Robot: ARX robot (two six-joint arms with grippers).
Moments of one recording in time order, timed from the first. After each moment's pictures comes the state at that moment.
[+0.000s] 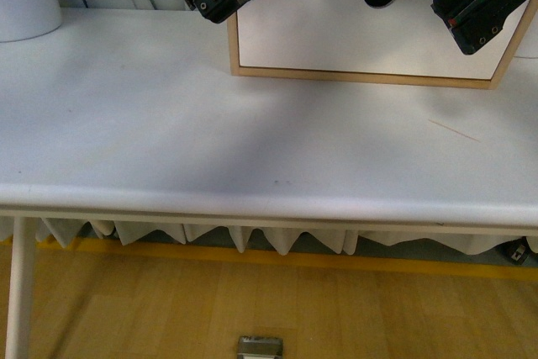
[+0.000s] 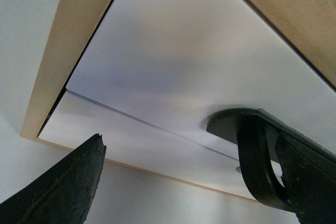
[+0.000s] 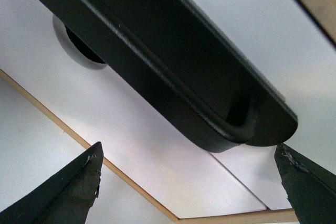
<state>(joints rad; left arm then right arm) -0.46 2.03 1.53 0.15 -0.21 -0.77 0.11 1.82 1.12 0.40 -0.06 -0.68</state>
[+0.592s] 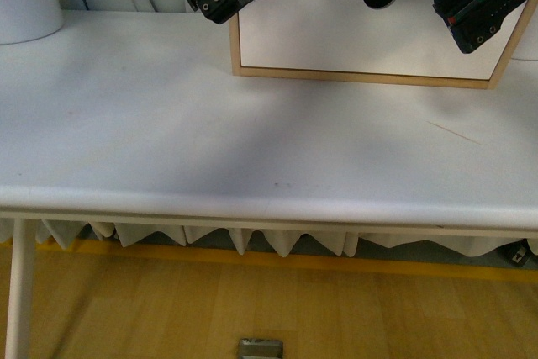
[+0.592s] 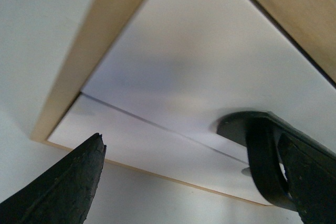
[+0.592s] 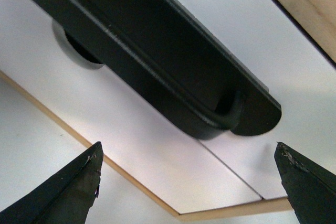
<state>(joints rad) -0.44 2.01 1.48 0.19 -0.22 -0.76 0.10 1.79 1.09 0.41 -0.07 -0.65</state>
